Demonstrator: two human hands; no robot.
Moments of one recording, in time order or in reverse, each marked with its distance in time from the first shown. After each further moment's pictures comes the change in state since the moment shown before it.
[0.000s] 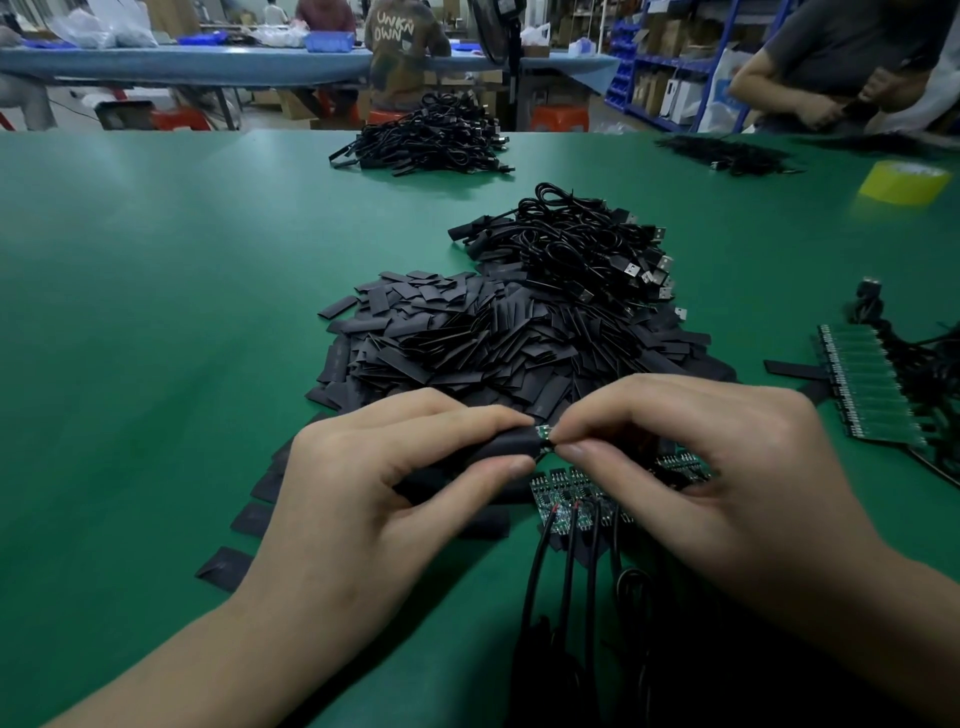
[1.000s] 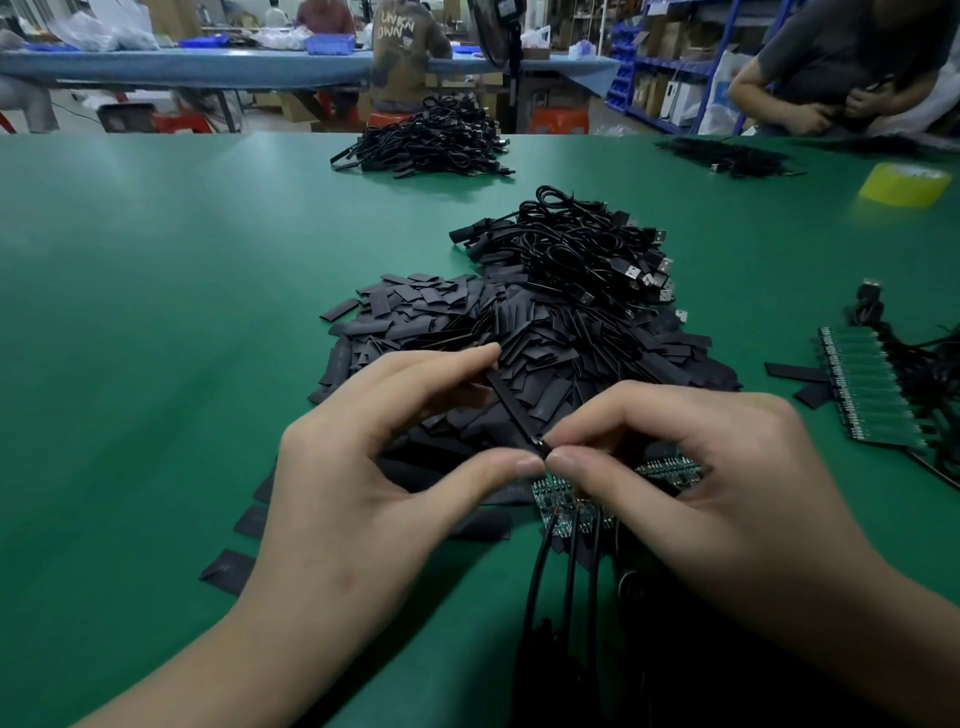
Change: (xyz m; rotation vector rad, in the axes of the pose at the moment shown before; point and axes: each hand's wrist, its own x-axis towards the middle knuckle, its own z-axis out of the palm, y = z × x) left_hand 0.003 -0.002 0.003 -0.131 0.114 -0.121; right_hand 0.000 -0.008 0.004 0.142 -0.002 0.123
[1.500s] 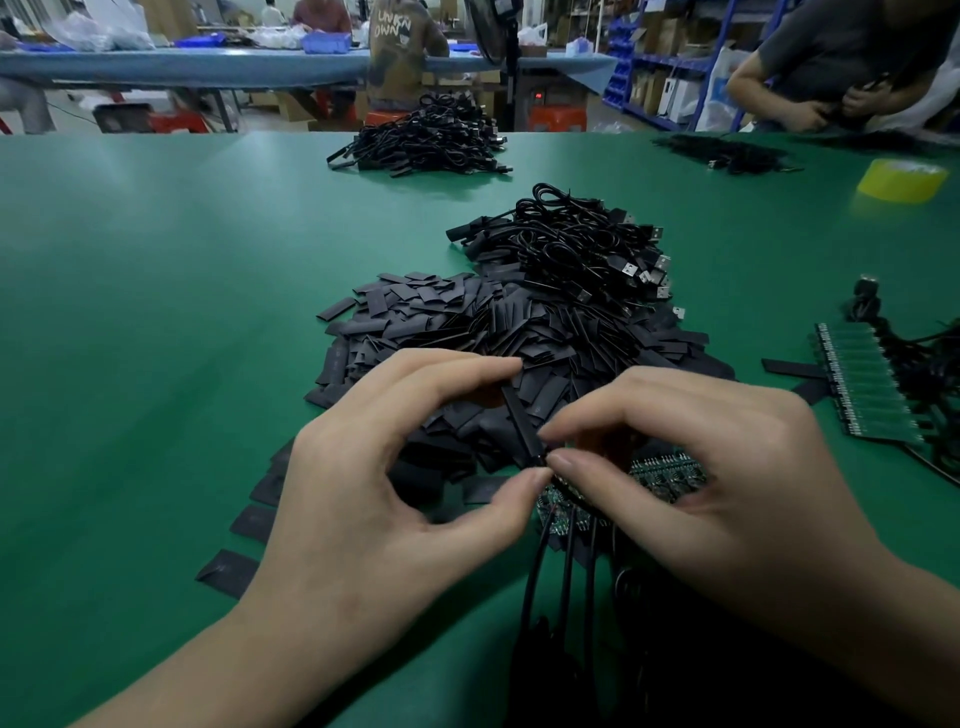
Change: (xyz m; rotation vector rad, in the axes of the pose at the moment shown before) left_hand 0.000 0.009 0.001 0.044 -0.067 0.090; right_hand -0.001 0.012 0.001 -0.120 -0.032 -0.045
